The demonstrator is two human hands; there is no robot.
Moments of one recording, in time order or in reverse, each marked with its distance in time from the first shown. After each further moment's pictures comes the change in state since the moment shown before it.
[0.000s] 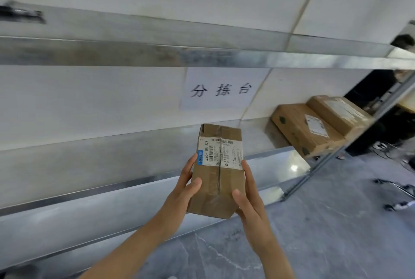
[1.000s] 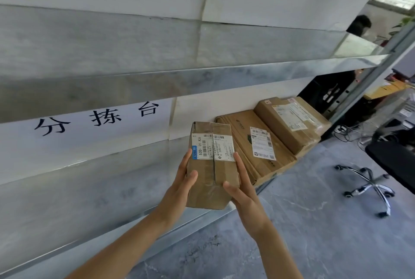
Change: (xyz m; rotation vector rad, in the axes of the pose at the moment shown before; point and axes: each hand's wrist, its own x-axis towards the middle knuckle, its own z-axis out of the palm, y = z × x) left_hand 0.286 -0.027 0.183 0.091 -0.142 -0.009; right_hand 0.194 -0.005 -0.276 -0.007 0.064 0.143
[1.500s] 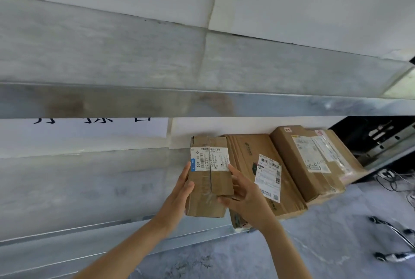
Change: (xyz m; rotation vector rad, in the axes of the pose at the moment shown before) left_hand 0.076 -0.030 0.043 -0.111 0.269 -0.145; right_hand 0.109 -0.010 -0.088 -0.499 -0.268 0.044
